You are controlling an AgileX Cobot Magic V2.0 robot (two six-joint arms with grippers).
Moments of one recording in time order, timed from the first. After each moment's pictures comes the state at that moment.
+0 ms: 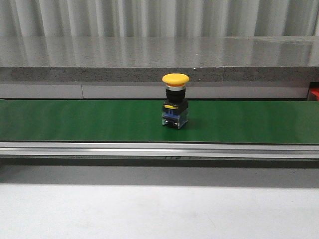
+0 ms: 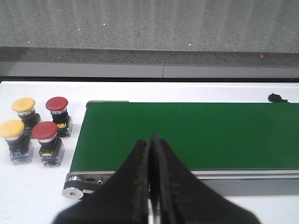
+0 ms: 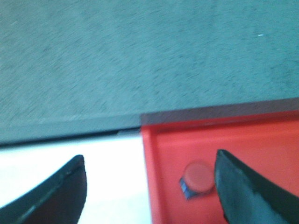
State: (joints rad) left arm -0.14 0.28 -0.48 0.07 0.58 -0.08; right arm -0.35 1.56 -1.33 0.42 0.44 -0.45
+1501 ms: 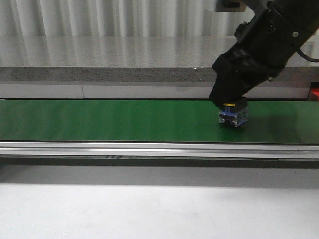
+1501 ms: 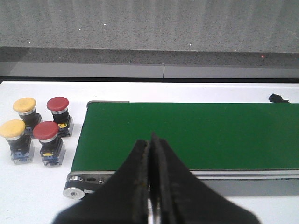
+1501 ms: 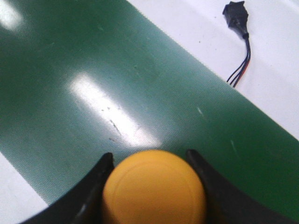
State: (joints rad) left arm -0.14 0.28 -0.48 0.07 0.58 -0.08; right arm 0.31 1.60 -1.06 0.42 0.50 -0.65
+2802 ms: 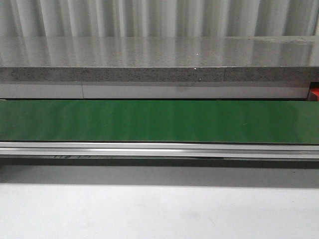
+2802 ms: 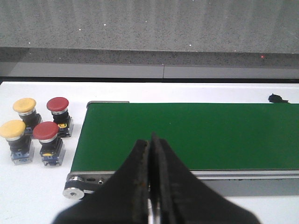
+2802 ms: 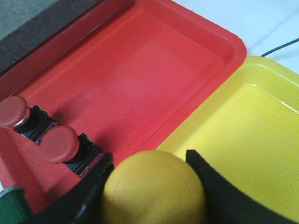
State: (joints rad) left arm -0.14 0.28 -0.48 0.07 0.58 -0.08; right arm -0.69 1.39 -0.82 0.25 0.13 0.00
